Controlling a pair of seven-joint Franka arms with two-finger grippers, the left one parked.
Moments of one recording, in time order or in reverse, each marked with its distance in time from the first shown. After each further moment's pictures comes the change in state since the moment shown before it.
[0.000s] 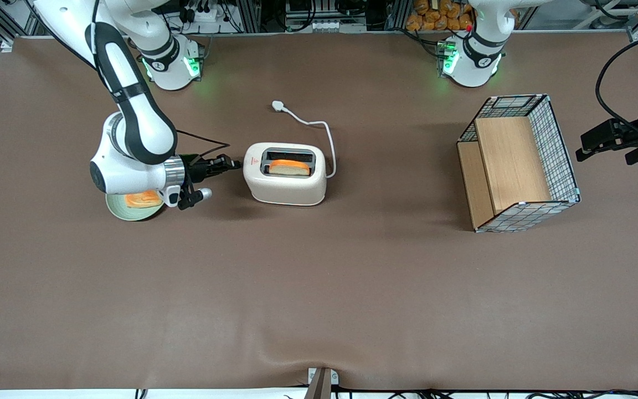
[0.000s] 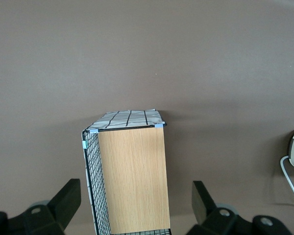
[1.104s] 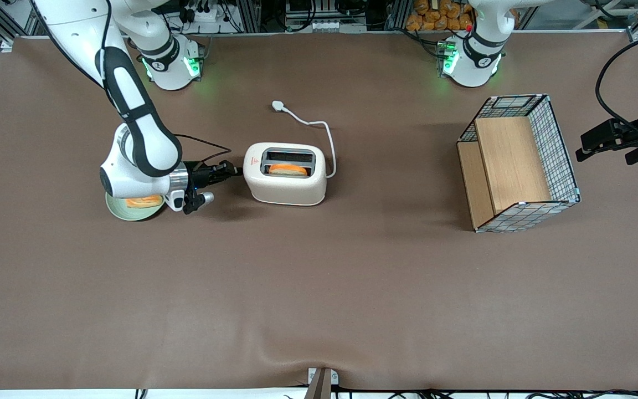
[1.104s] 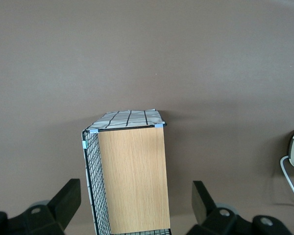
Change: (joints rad) arm 0.002 0.089 -0.015 -0.021 0.120 0.047 -0.200
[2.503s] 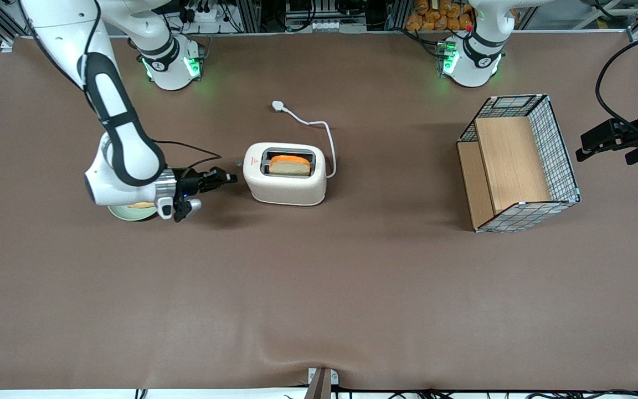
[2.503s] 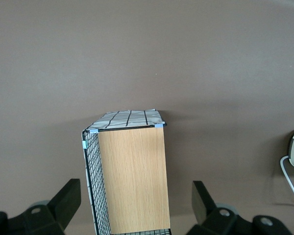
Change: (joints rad) arm -0.070 0.015 -0.009 0.088 -0.004 -0.071 -0.035
